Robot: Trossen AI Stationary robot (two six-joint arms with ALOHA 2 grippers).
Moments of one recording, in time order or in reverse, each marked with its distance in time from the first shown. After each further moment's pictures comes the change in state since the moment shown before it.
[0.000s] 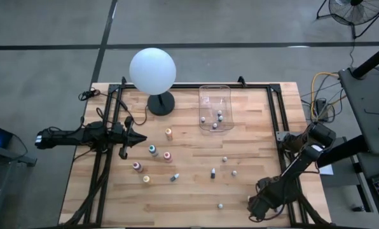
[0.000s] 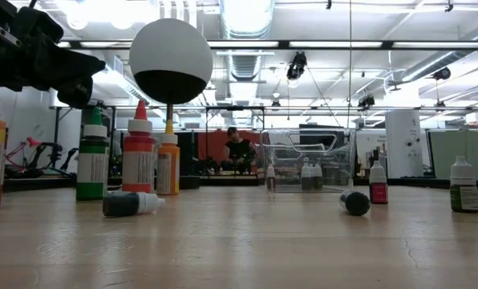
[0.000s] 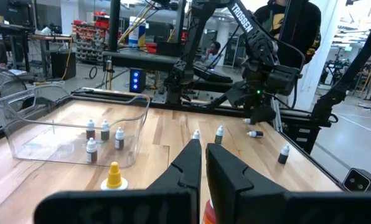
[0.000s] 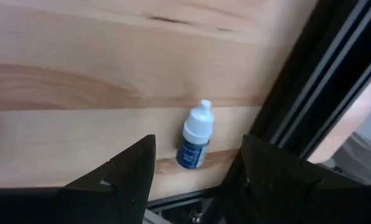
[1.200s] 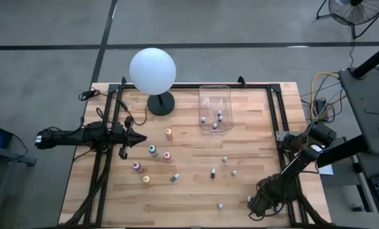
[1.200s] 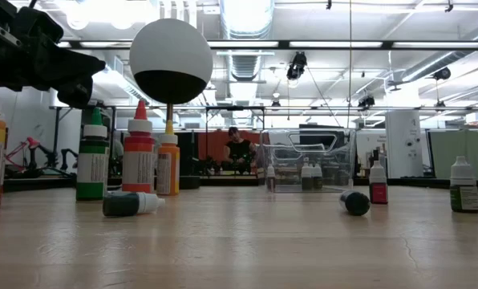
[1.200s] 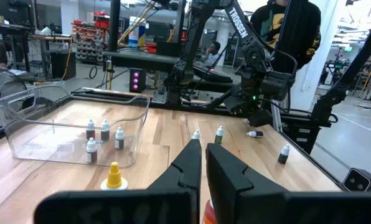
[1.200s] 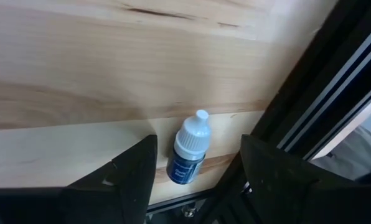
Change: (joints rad) left arm 0.000 0.000 0.000 0.000 0.000 0.000; right arm 0.014 -0.002 -0.111 0.144 -0.089 0.000
